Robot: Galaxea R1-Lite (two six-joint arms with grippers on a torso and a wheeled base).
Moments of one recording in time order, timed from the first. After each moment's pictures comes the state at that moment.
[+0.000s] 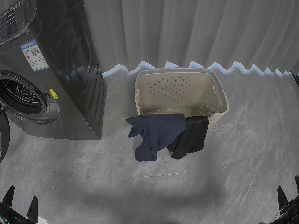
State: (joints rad) left arm 0.00 0.02 -0.02 0.00 0.04 -0.03; right arm 0.00 0.02 -0.02 0.00 -0.03 0.01
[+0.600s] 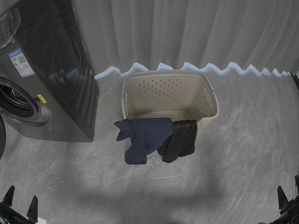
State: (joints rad) left arm 0.00 0.02 -0.02 0.00 0.04 -0.03; right arm 0.00 0.02 -0.02 0.00 -0.03 0.00
